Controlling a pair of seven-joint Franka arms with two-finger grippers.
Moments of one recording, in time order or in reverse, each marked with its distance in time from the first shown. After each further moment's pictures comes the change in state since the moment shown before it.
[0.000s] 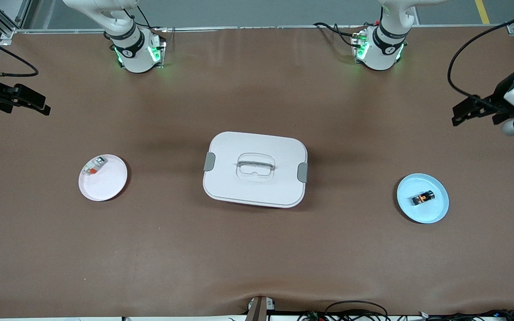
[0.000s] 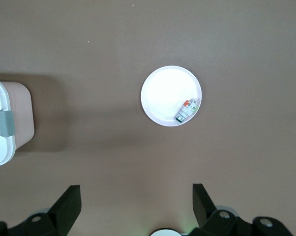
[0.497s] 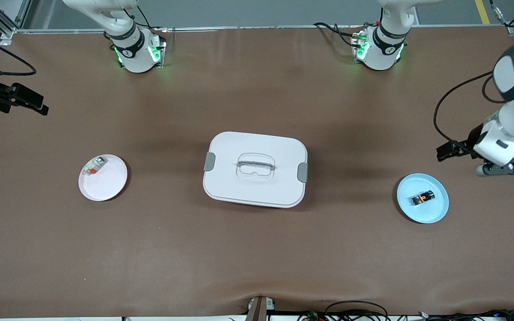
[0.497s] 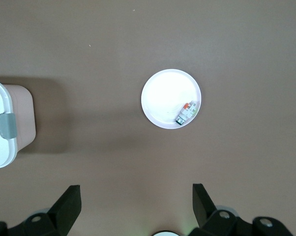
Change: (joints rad) left arm 0.072 0.125 0.003 -0.223 0.022 0.334 -0.001; right arm 0.000 0.000 0.004 0.017 0.000 0.004 0.000
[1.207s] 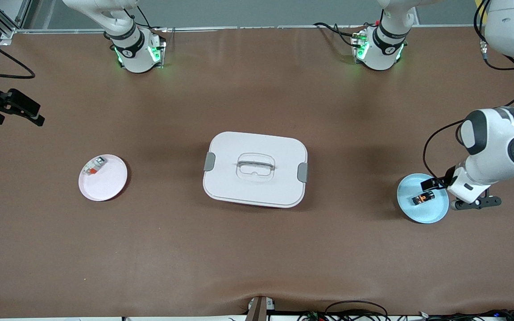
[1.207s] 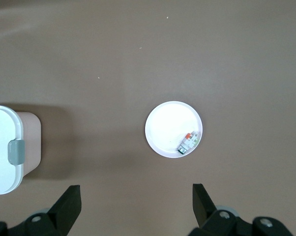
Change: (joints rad) left arm 0.050 0.305 -0.002 -0.008 0.058 0.333 -0.022; right arm 0.007 0.010 0.007 0.018 -0.017 0.116 0.000
